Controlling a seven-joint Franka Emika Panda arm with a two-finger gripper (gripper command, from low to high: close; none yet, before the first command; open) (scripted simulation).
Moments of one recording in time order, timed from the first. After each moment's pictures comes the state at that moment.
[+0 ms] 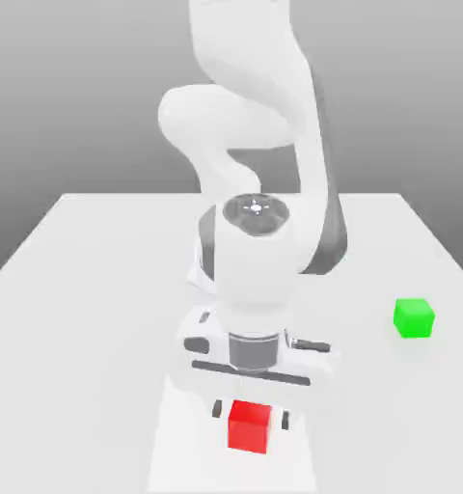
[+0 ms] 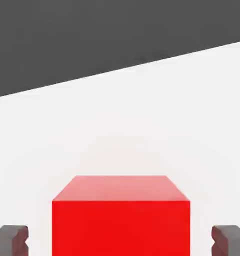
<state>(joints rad) -0.01 0.30 0.06 -2.64 -0.08 2.93 1.13</state>
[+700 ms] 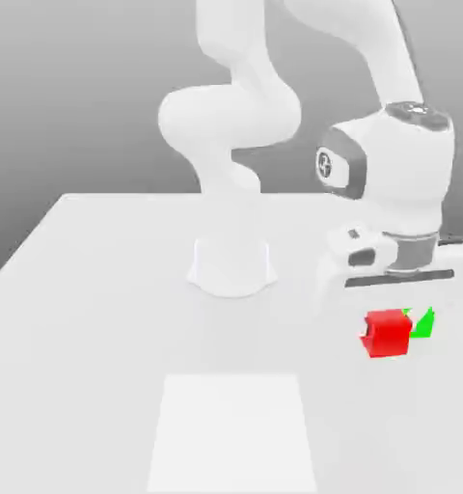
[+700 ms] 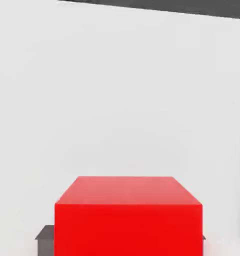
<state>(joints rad) 0.42 -0.09 0.31 -2.77 0.13 2.69 1.18</state>
